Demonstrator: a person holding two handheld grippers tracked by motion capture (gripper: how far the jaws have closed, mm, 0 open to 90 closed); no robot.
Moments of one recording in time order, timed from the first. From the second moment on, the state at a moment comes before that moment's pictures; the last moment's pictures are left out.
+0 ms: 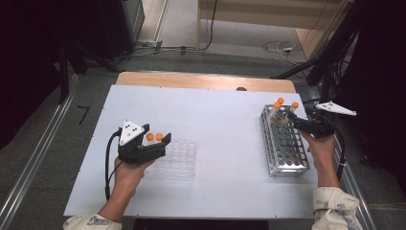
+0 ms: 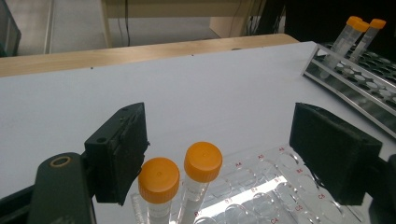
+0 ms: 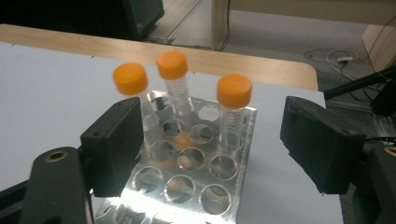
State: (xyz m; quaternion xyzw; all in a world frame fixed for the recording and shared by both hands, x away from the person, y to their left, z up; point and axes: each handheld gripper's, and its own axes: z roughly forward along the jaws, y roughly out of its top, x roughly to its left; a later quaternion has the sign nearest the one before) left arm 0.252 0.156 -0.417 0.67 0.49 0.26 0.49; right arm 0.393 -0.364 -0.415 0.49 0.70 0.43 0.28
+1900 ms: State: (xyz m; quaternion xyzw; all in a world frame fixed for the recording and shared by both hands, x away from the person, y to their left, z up) left arm 0.251 0.153 -0.417 0.67 0.49 0.26 0.49; right arm 0.429 -0.371 -0.447 0.49 0.71 0.43 0.27
